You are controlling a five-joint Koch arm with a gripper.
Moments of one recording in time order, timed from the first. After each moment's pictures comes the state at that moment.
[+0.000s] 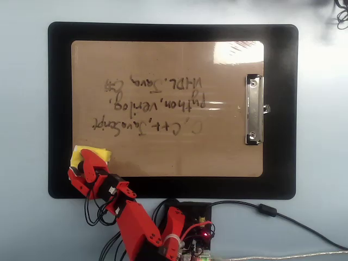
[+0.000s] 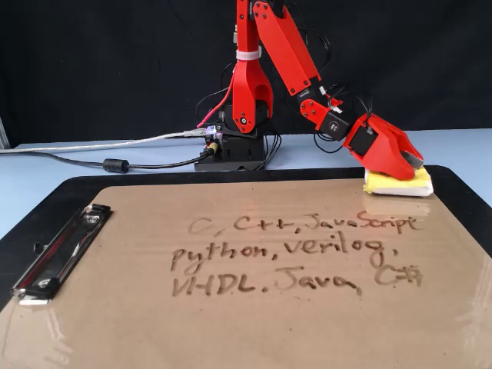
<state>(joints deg) -66.9 88.5 141.8 -30.9 -87.4</state>
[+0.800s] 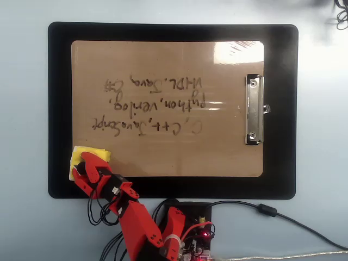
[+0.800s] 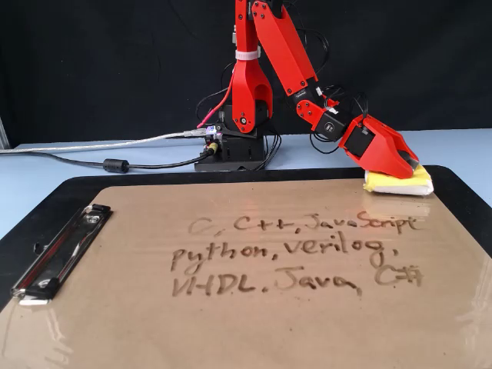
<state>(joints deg) -65.6 88.6 144.2 -31.9 -85.0</state>
